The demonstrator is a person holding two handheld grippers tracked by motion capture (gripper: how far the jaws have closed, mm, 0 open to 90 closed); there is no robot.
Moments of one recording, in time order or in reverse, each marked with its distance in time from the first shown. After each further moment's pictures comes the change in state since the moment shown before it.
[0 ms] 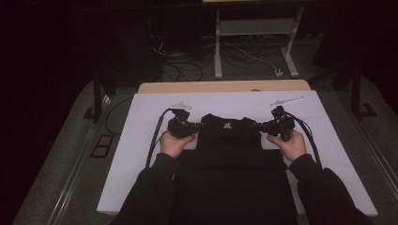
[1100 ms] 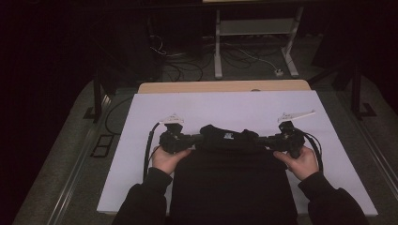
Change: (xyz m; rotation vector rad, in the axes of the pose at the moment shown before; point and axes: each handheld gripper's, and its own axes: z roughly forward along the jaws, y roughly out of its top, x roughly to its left) left arm -0.040 -0.030 -0.041 -0.018 -0.025 0.014; right arm 0.045 -0.033 -0.032 0.006 0.009 -0.048
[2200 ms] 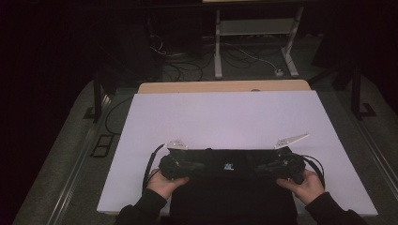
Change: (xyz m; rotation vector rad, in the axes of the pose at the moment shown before) left arm -0.033 -0.049 -0.007 0.188 -0.069 0.002; right arm 0.029 -0.052 0.004 0.187 0.084 0.006
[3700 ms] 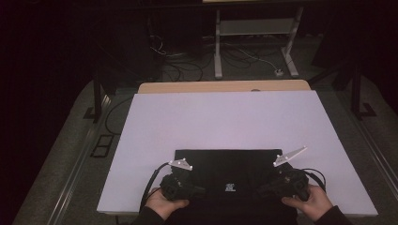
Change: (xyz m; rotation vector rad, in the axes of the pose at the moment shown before) left arm -0.025 -0.037 0.008 0.148 -0.069 -0.059; right arm 0.019 -0.030 0.003 0.140 0.065 0.005
